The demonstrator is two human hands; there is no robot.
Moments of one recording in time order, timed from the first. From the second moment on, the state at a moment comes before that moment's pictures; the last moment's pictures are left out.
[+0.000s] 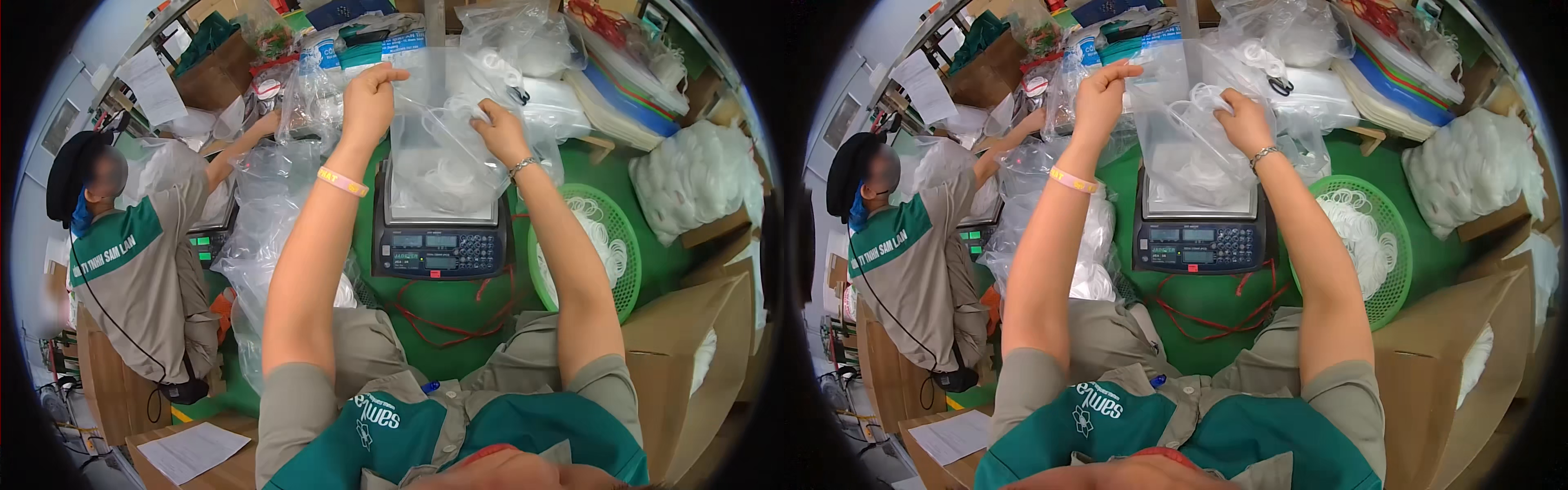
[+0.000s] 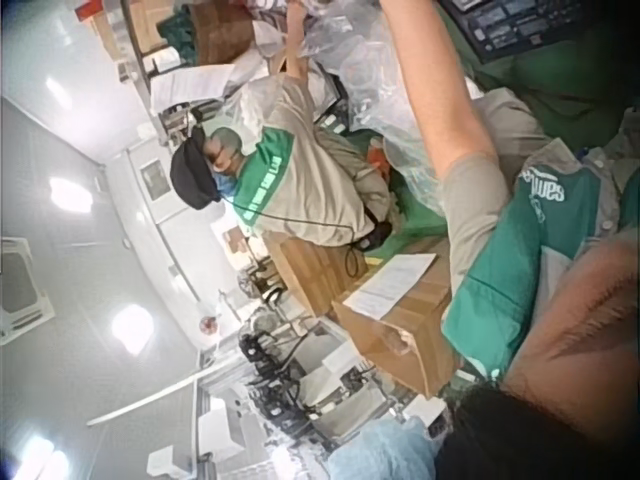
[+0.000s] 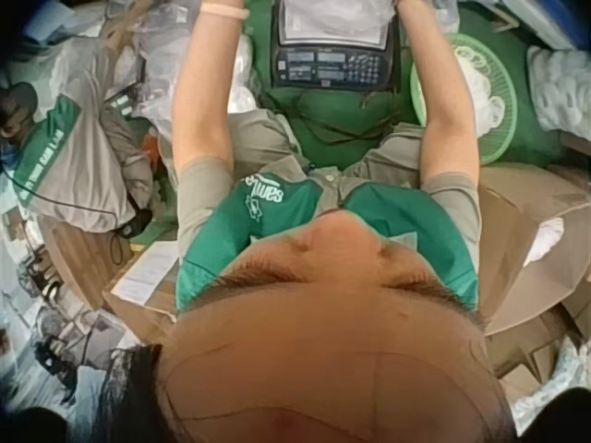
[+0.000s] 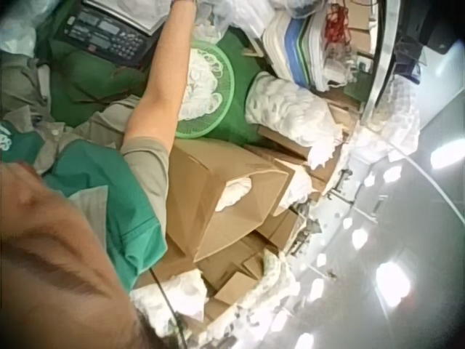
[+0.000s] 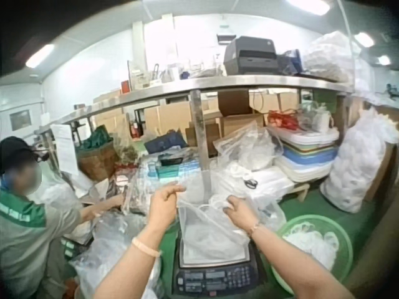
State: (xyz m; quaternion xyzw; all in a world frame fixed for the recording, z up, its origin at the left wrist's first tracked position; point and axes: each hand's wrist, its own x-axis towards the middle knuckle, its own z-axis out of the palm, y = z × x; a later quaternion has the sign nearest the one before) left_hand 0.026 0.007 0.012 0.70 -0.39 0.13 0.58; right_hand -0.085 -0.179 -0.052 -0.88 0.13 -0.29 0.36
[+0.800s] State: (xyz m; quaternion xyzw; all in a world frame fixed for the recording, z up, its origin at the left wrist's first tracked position) left_hand 0.040 -0.010 -0.011 0.71 -0.42 -0.02 0.56; right_hand -0.053 -0.208 -0.065 -0.83 0.14 -0.34 0.41
